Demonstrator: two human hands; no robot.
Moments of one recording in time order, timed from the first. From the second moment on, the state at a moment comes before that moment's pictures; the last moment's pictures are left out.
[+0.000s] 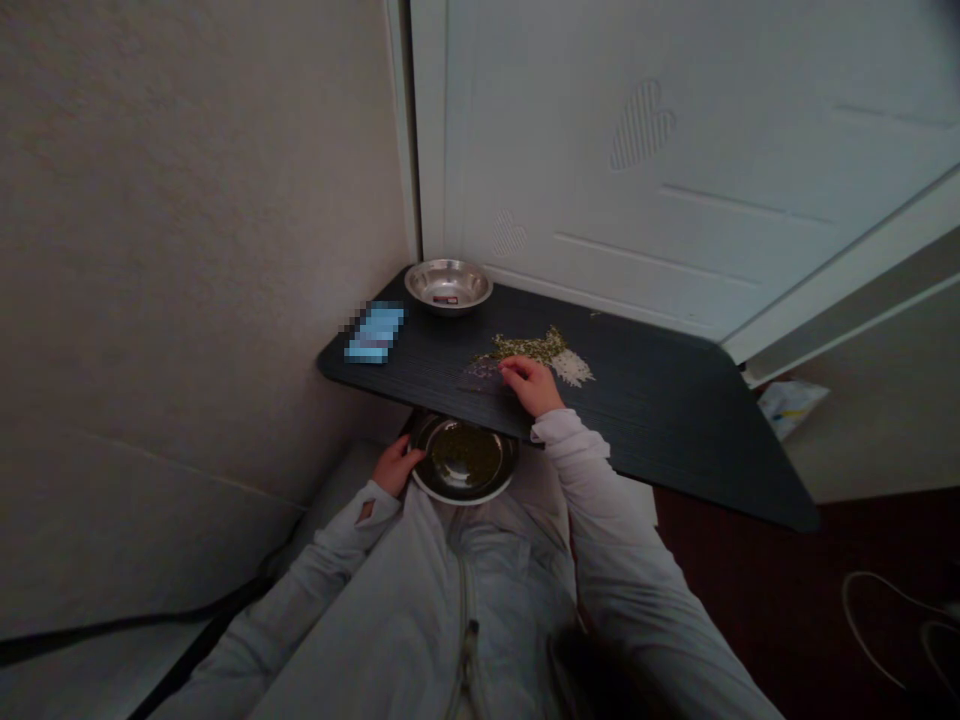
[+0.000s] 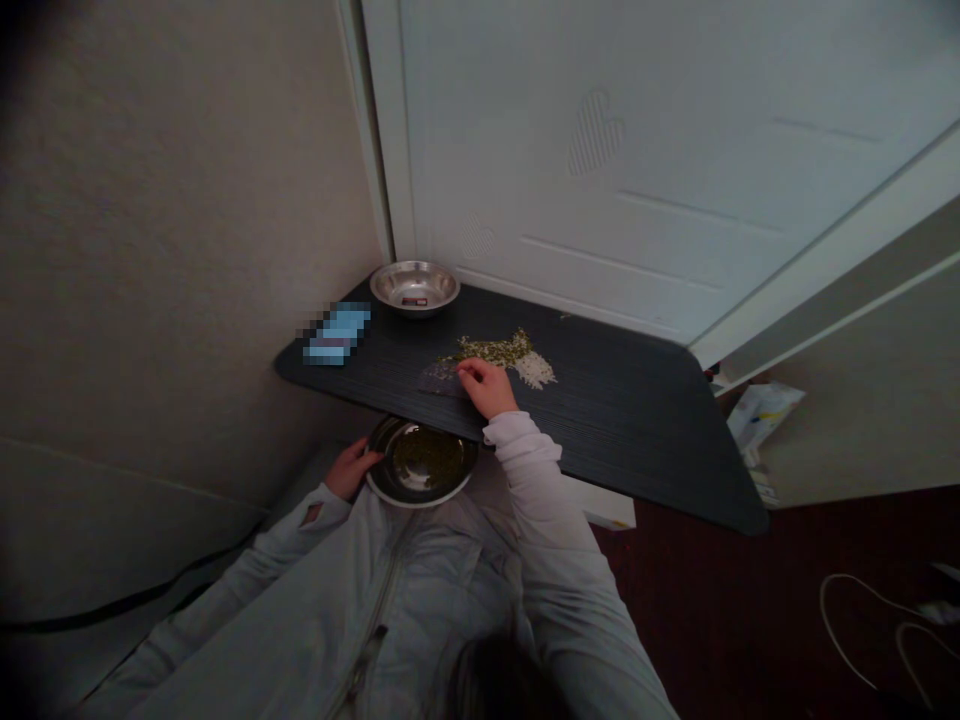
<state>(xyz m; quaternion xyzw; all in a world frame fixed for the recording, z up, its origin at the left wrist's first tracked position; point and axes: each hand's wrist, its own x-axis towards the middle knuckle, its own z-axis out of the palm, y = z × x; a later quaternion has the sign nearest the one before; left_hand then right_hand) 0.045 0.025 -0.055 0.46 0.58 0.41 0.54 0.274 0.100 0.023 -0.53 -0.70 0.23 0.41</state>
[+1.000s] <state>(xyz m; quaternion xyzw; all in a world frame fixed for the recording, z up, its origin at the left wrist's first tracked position) 0.044 0.026 -0.058 0.47 0.60 0.39 0.52 0.274 0.101 0.020 -0.54 -0.69 0.25 0.42</state>
